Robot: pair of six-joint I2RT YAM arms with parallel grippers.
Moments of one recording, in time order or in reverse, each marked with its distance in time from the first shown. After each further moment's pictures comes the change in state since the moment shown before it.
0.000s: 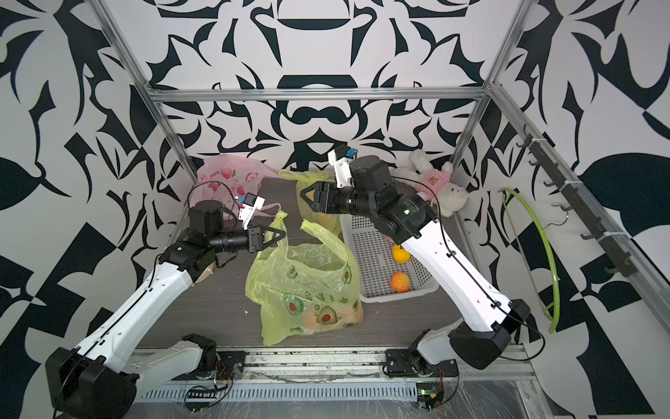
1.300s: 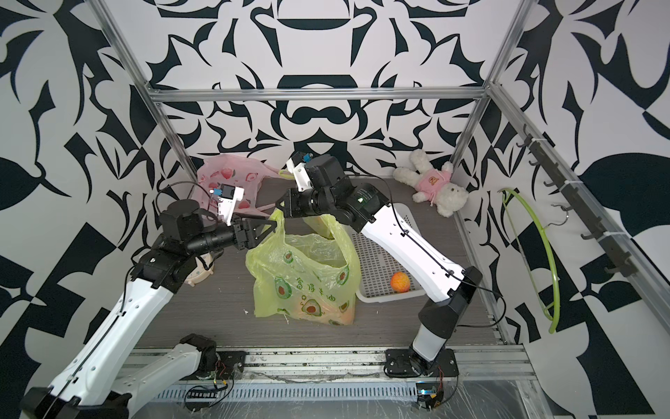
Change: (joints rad) left arm 0.000 -0.165 0.079 -0.076 -0.262 0.058; right arm 0.101 0.245 0.183 -0.045 -0.024 0.017
